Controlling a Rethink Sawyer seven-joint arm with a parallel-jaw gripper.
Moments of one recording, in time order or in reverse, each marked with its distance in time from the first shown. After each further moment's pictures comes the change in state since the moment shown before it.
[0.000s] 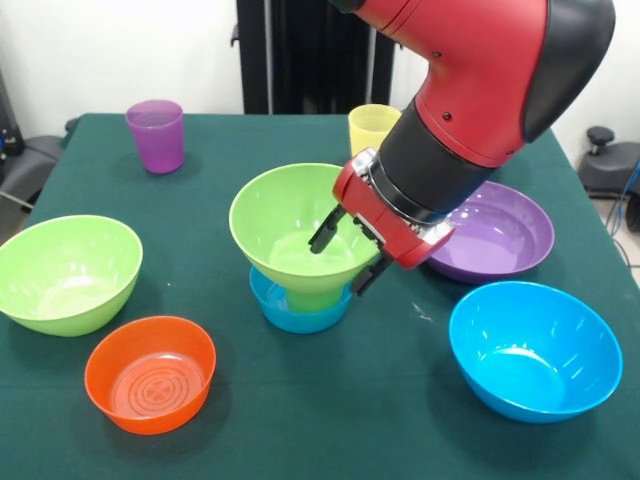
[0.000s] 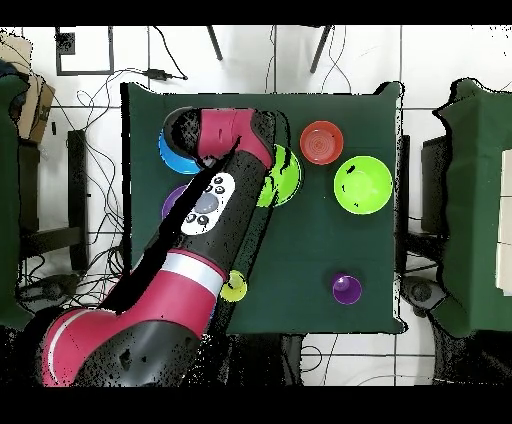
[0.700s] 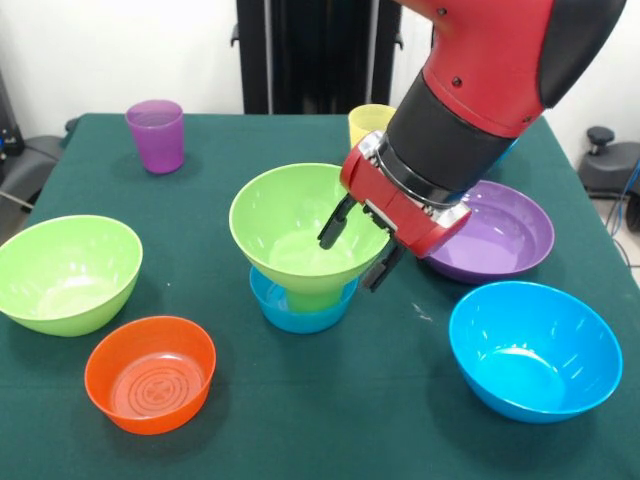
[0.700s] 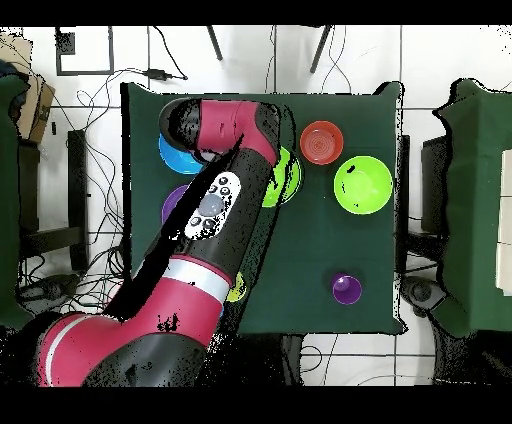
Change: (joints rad) arm -0.014 -0.057 0.033 0.000 0.004 -0.009 0.000
